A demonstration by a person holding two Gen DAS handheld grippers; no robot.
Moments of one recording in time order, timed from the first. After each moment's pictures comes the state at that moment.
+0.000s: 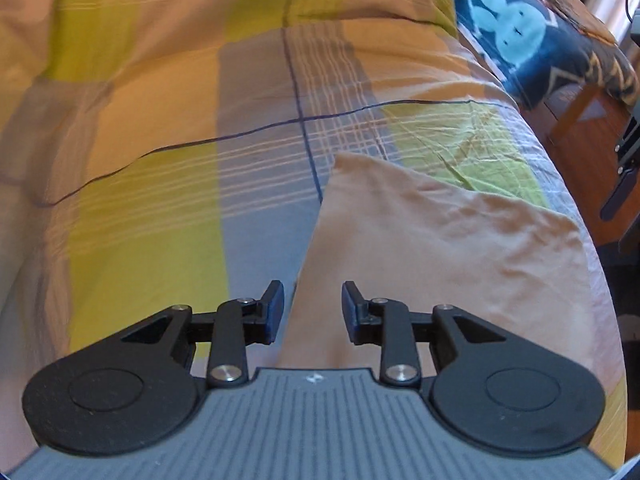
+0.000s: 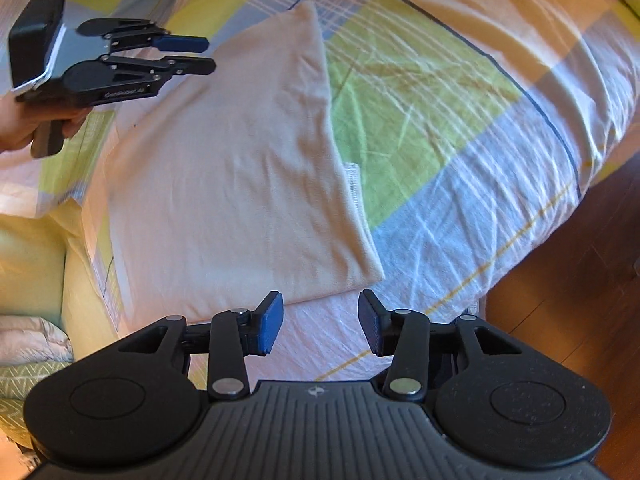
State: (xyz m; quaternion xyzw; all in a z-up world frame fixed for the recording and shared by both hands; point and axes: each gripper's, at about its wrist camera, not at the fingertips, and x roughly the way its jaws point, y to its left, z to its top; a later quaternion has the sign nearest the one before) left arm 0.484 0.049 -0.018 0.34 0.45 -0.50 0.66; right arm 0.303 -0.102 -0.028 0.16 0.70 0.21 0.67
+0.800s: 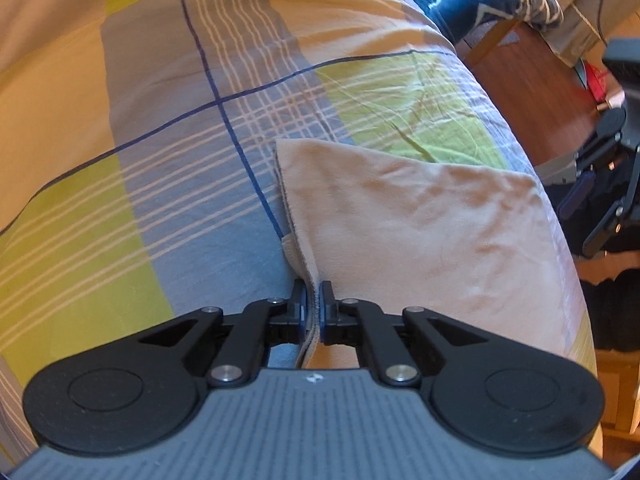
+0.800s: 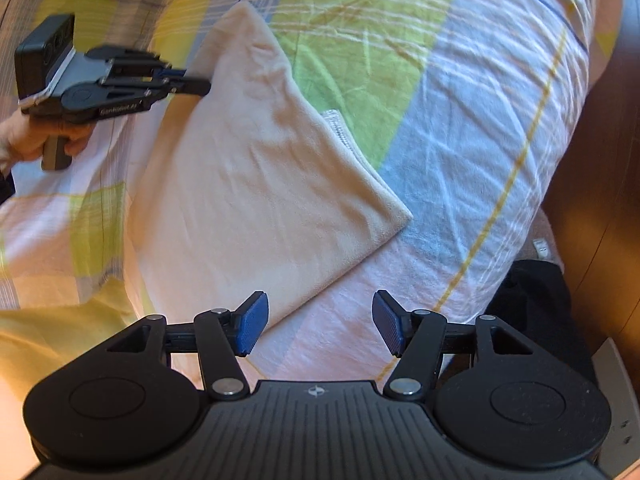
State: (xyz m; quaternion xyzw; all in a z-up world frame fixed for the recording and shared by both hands) left arm 0.512 0.010 -0.039 0.37 0.51 -0.58 0.52; right arm 0.259 -0.102 -0.085 0.35 0.66 0.14 0.65
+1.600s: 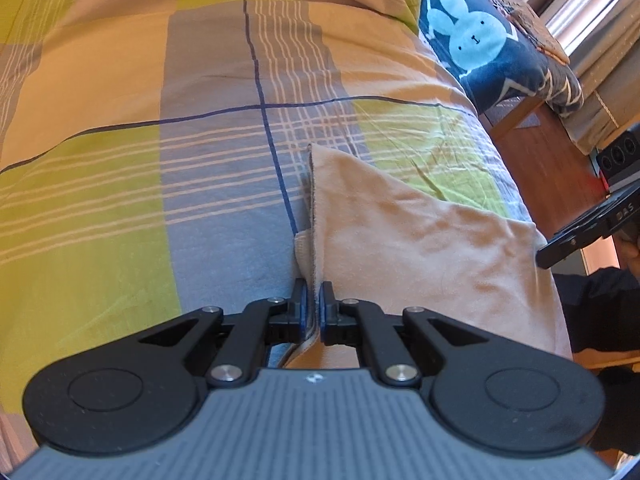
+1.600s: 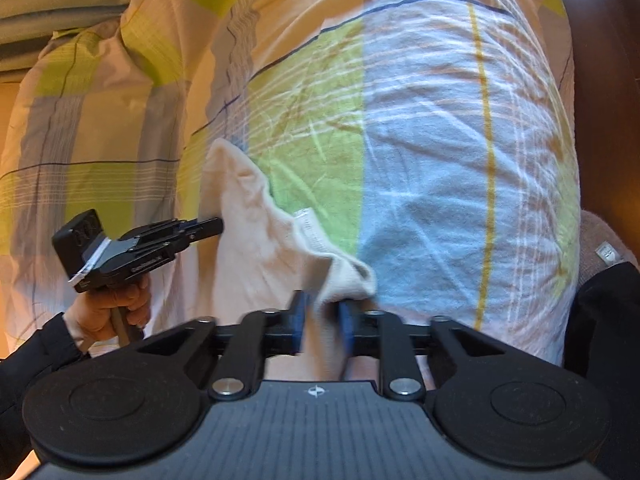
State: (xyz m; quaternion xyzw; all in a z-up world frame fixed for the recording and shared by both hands) left arm 0.514 0.043 -0.041 0.27 0.51 -0.56 0.60; right arm 0.246 -0.124 -0.130 0.54 0.49 0.07 0.68
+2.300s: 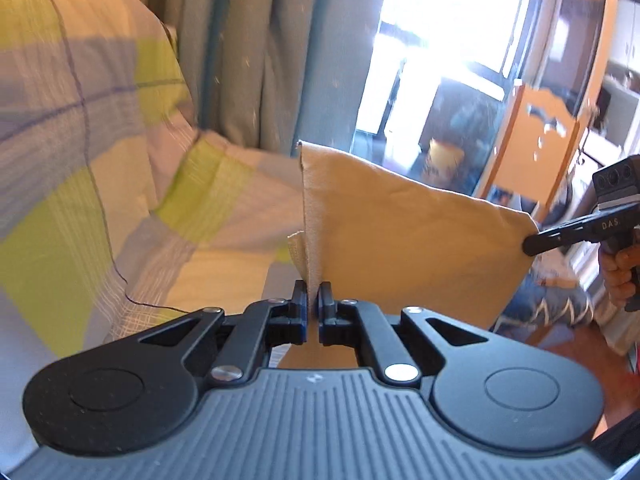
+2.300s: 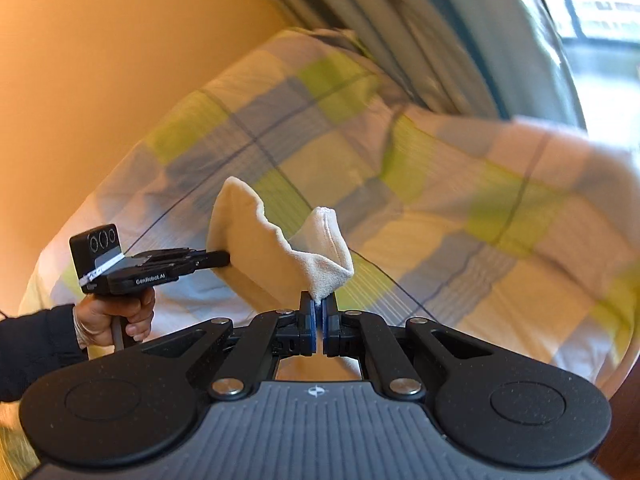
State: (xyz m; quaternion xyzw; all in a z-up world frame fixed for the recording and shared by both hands) left arm 0.447 0.157 0.188 0.04 0.30 -0.48 0.83; right arm 0.314 -0.140 0.161 0.20 0.35 0.27 0.87
